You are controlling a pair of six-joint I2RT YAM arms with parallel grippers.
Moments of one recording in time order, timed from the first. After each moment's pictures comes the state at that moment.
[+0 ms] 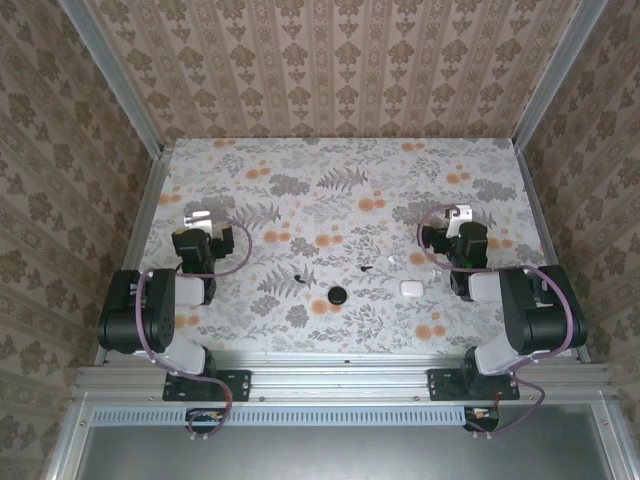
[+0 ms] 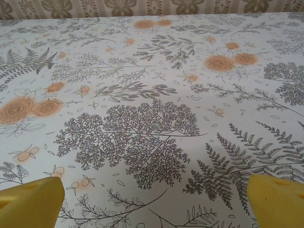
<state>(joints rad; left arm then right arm) -0.05 1.54 0.37 0.80 -0.19 0.06 0.00 1.53 0.39 0.75 0.00 0.03</state>
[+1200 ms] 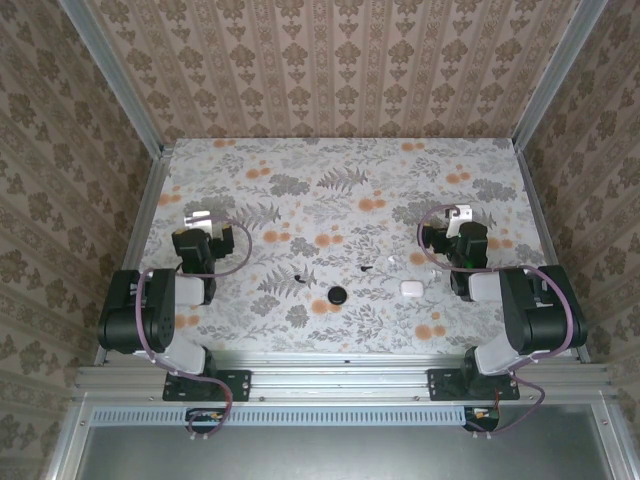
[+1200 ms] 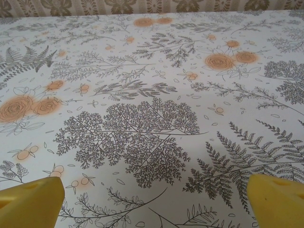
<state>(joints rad) -0.06 1.54 0.37 0.80 -0.19 0.07 0.00 1.52 0.41 0.70 0.00 0.03</state>
